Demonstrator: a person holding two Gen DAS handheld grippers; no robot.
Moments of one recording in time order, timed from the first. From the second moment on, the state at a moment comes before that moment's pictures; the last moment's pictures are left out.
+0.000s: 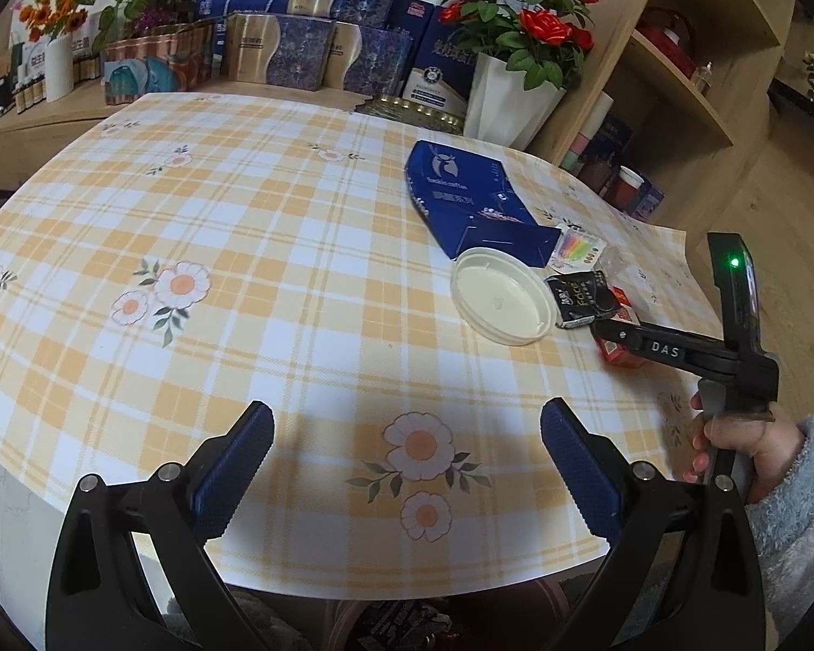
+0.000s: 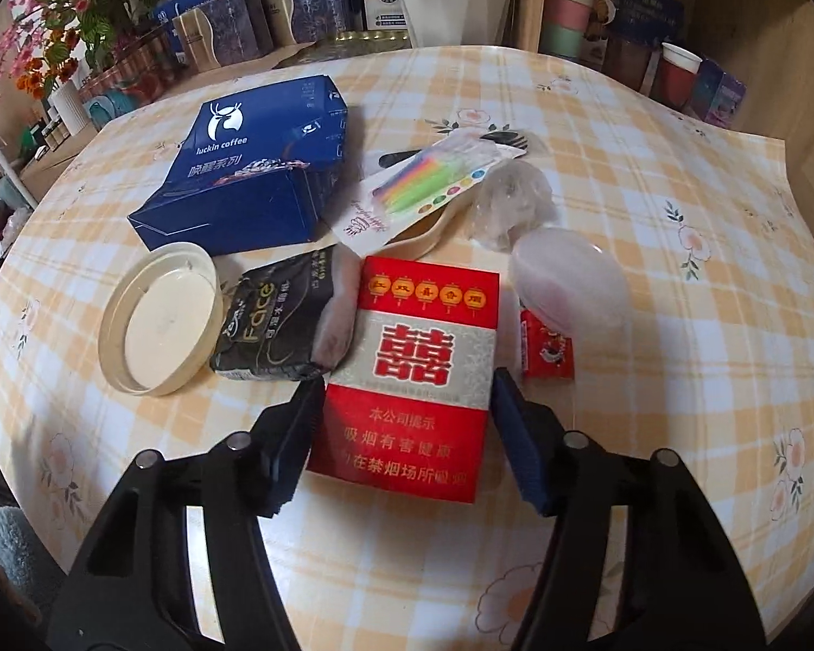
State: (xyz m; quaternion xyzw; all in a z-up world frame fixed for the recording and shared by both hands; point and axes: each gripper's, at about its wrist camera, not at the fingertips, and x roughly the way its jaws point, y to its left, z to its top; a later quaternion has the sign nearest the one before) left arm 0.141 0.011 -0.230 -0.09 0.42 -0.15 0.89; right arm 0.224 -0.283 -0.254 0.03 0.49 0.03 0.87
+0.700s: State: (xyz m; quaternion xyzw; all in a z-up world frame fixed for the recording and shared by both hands) left arm 0.231 -0.095 -0.250 0.02 0.49 -0.20 0.85; right arm 0.177 -0.321 -0.227 0.07 0.43 0.01 0.90
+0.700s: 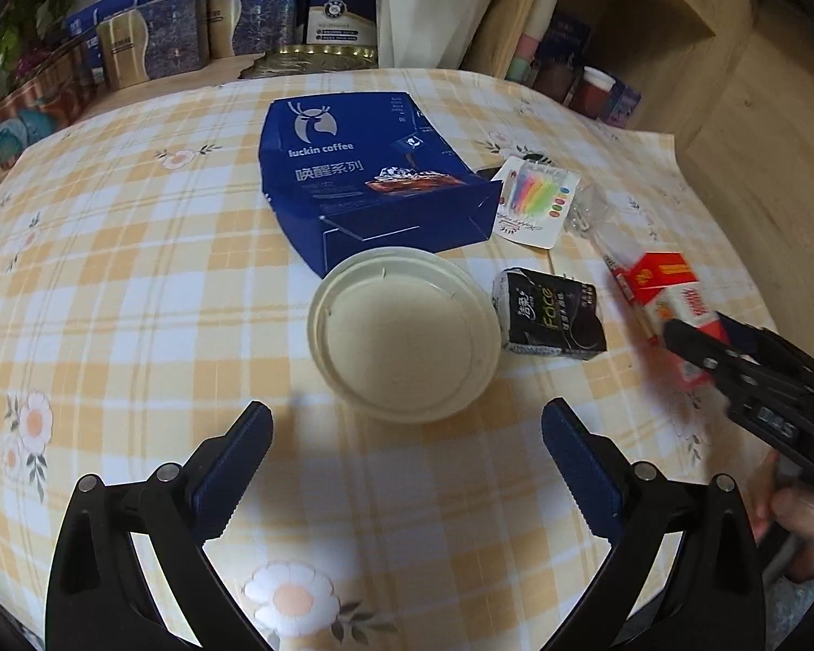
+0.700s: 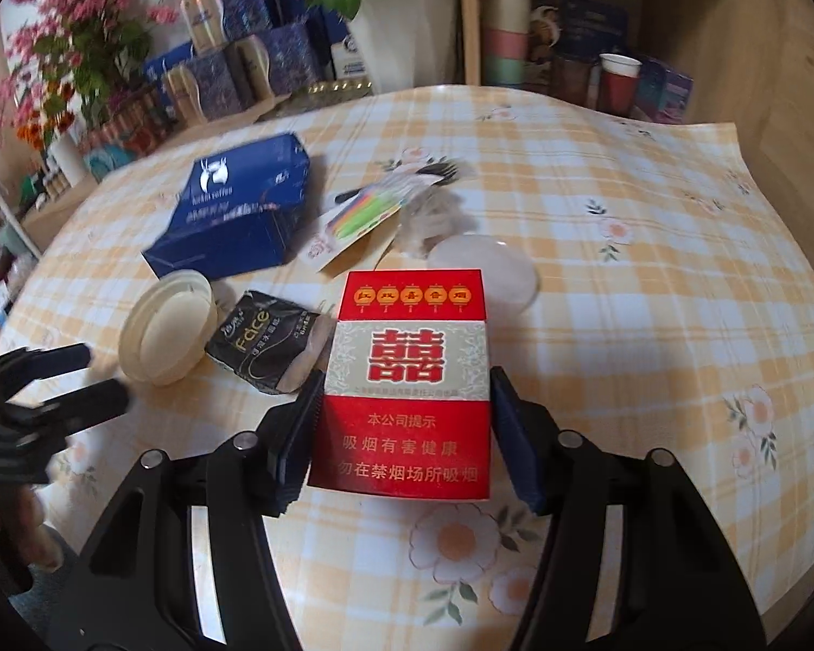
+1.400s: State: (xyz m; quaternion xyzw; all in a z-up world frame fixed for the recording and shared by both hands) left arm 0.273 -0.123 -0.269 0.05 0.52 -0.15 0.84; right arm 0.124 -0.338 -0.216 0.15 0.39 0.03 0.91
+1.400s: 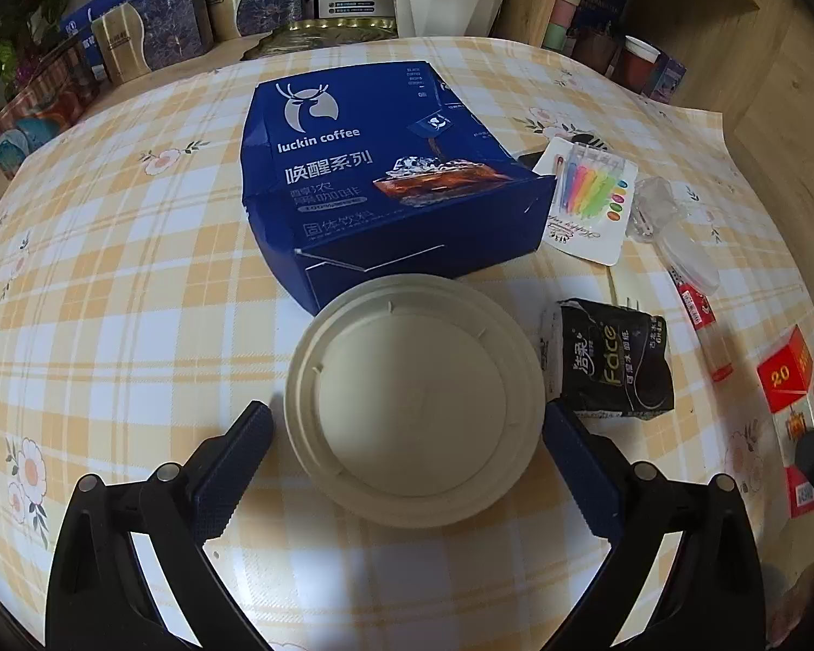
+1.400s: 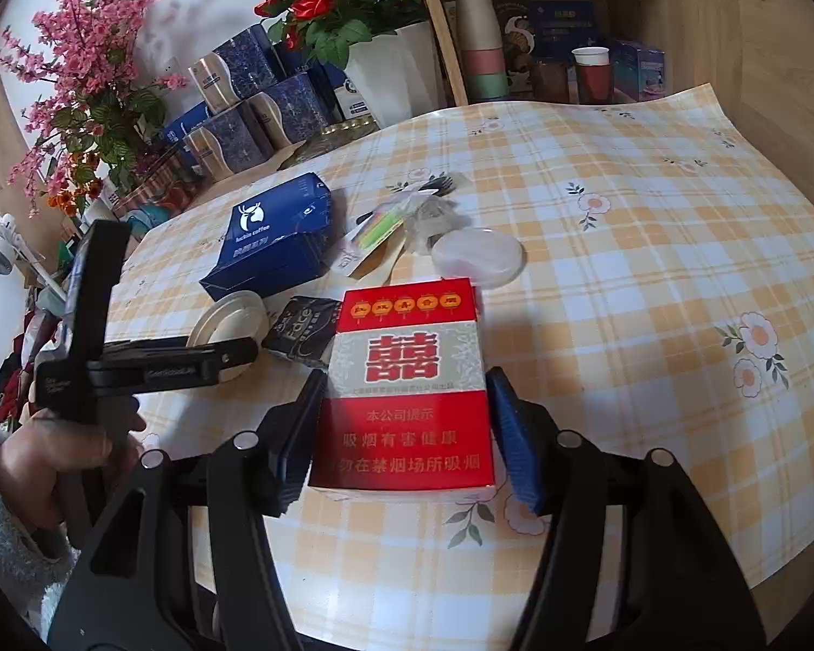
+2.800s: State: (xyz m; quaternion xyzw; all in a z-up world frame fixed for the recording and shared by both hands) left arm 0.022 0.004 -0.184 -0.05 0.45 -0.22 0.86; right arm -0.017 -0.262 -0.220 0.09 0.46 0.13 0.87
